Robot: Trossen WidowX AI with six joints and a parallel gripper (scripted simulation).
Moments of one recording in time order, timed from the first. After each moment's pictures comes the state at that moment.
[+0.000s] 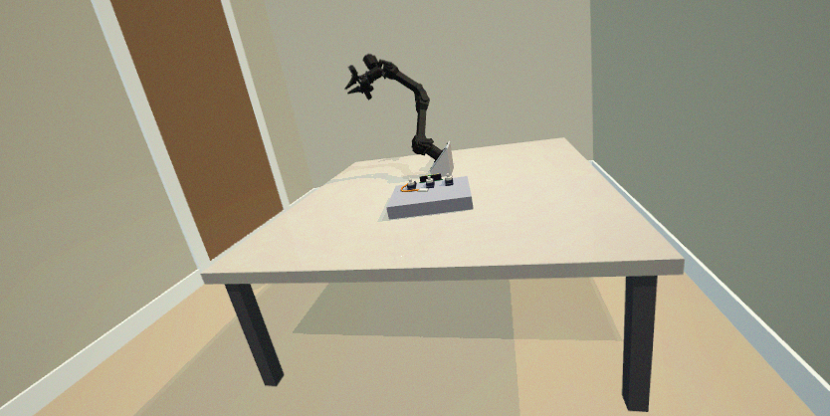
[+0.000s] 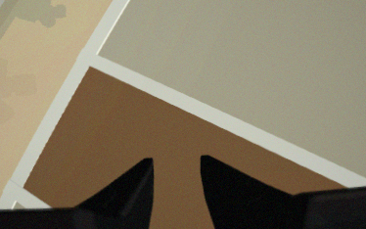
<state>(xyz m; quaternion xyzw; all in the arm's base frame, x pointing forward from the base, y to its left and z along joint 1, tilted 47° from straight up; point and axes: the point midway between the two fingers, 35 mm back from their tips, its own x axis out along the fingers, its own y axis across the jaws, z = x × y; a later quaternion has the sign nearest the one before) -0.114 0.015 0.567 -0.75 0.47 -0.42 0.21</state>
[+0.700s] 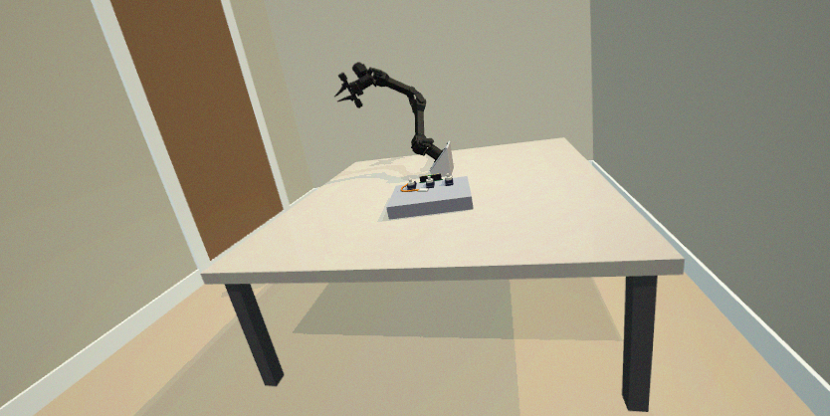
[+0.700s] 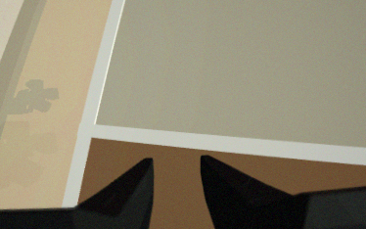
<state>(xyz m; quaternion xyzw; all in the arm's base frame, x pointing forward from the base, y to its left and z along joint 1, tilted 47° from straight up) -0.054 -0.036 0.574 -0.75 0.35 -0.43 0.36</state>
